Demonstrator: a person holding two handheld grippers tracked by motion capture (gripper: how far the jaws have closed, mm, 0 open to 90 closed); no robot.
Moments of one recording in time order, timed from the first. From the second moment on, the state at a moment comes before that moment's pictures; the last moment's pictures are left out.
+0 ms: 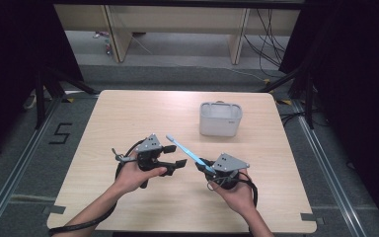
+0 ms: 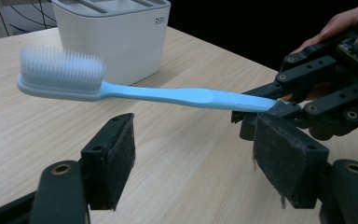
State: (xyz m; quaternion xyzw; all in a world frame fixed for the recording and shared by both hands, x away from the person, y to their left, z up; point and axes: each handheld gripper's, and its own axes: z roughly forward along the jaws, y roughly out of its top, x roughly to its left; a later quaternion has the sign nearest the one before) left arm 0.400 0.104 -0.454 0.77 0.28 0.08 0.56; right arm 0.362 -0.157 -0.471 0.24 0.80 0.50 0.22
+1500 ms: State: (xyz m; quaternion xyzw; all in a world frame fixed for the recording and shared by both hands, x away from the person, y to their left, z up) left arm 0.405 0.094 -0.445 0.73 0.30 0.05 0.61; right arm 0.361 -0.147 -0.466 0.23 0.79 0.51 0.23
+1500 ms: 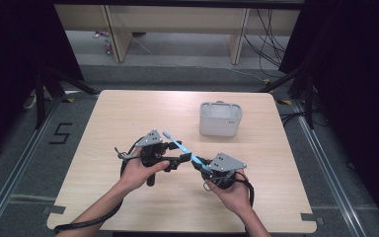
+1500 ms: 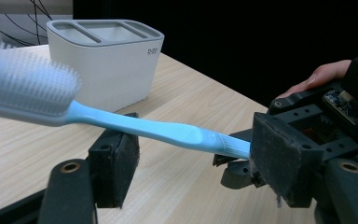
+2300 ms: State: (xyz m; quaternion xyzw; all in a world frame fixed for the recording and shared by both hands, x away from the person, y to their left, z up) left arm 0.400 0.088 -0.430 0.72 0.27 0.07 0.63; right arm 0.364 -0.140 -0.470 0.23 0.80 0.51 0.23
